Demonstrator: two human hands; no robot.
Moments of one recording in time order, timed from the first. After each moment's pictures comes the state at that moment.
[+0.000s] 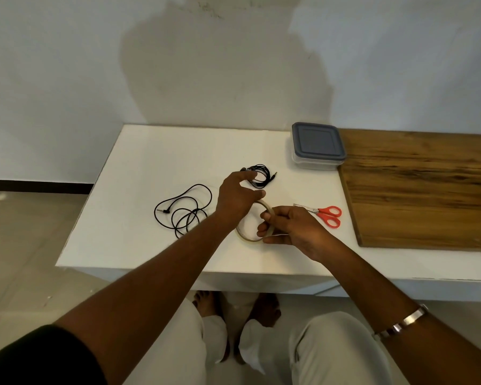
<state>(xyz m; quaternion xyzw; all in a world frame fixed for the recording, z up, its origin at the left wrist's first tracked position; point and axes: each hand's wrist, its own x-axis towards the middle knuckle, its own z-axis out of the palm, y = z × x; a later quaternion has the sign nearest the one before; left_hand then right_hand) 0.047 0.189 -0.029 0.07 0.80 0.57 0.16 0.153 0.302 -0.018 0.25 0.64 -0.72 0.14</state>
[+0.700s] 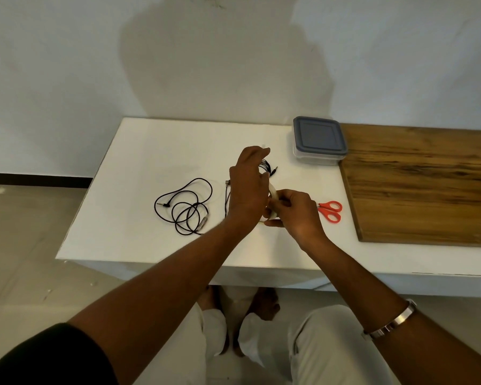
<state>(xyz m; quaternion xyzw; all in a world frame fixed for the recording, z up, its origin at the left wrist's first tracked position) 0.069 0.207 -0.009 0.18 0.81 0.56 -0.04 0.144 0.288 -0.012 0.29 0.75 -0.60 -0.03</state>
